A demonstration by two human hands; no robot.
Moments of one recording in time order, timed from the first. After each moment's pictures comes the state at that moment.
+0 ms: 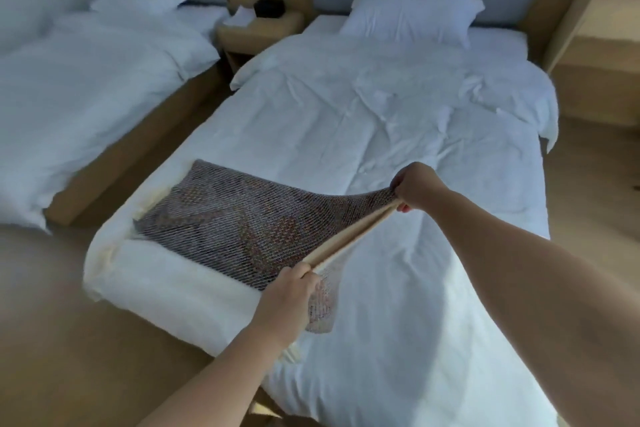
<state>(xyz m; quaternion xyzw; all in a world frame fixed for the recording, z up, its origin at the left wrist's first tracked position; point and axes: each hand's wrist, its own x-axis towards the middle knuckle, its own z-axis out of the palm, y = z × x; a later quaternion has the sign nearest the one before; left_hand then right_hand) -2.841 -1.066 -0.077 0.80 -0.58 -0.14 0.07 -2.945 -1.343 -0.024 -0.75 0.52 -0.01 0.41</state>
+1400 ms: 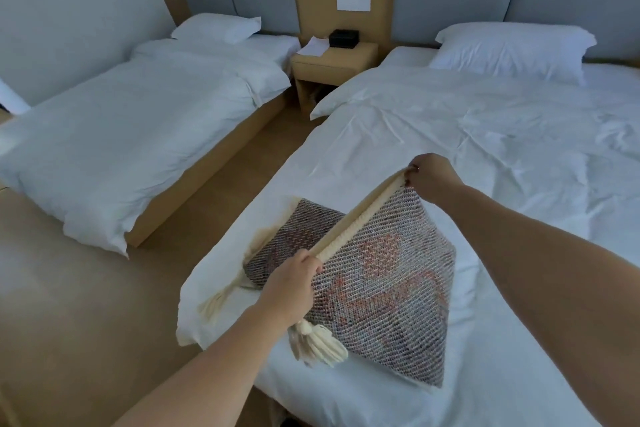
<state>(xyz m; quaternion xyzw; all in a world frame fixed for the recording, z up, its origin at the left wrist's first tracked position) -2.459 -1.001 -0.046 0.83 -0.53 -0.13 0.10 -2.569 -1.289 0.007 -0.83 0.46 -0.11 0.30</state>
